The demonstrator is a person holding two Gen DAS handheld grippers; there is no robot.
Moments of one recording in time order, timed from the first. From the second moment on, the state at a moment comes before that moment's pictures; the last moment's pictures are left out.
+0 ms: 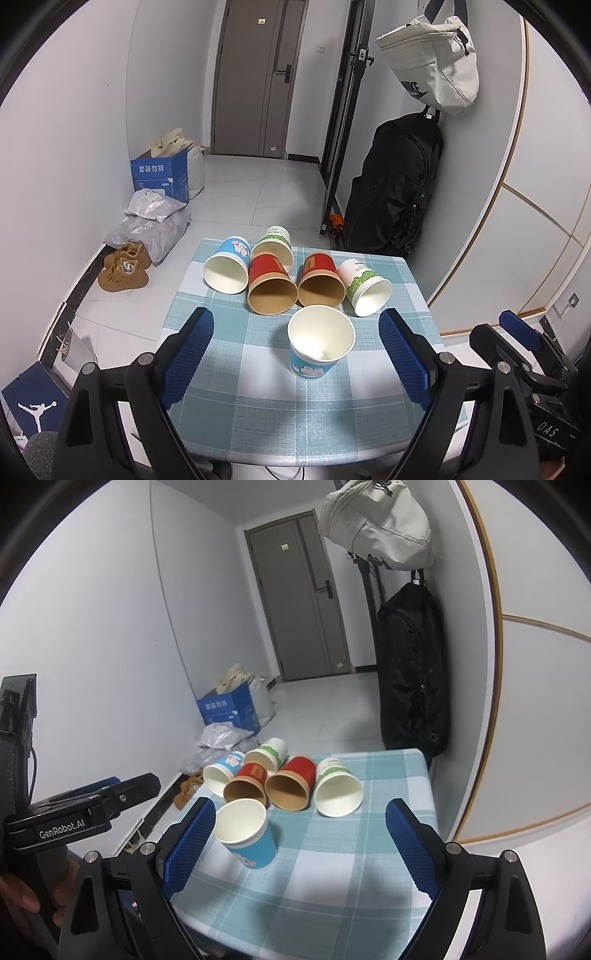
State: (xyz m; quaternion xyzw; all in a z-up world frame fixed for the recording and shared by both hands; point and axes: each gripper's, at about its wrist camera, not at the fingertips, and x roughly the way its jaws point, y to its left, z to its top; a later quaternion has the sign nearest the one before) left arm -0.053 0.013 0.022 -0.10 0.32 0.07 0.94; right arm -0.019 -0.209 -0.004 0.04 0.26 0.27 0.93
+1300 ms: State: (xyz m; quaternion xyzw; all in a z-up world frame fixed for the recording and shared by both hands) left arm -0.053 0.010 0.022 -0.10 0.32 0.07 0.94; right arm -0.021 -0.207 -0.003 0.04 0.26 0.27 0.93
